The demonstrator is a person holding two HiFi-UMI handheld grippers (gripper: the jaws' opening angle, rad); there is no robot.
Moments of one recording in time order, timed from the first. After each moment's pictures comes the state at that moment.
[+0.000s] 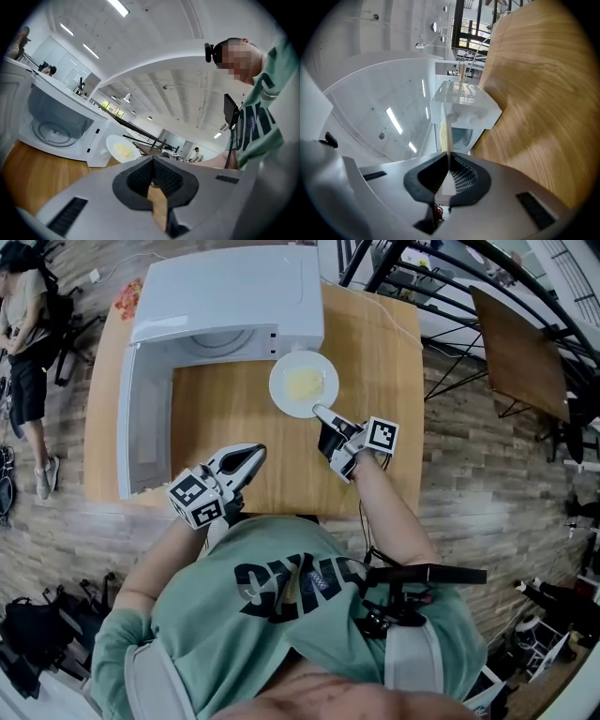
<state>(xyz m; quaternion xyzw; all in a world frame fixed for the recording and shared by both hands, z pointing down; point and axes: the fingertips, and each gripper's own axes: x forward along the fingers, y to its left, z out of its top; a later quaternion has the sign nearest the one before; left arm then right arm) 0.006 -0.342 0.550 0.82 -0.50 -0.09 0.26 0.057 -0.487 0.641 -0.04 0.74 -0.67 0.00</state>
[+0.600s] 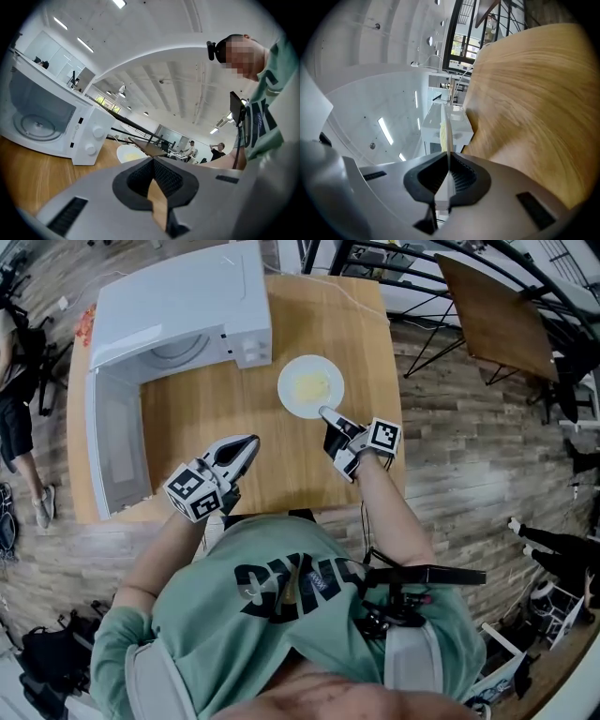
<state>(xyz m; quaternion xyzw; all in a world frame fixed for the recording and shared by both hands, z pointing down) 0.057 -0.389 0.572 0.84 -0.47 -0.07 0.26 0.167 -0.520 0.679 -0.14 0.73 -0.67 0.02</state>
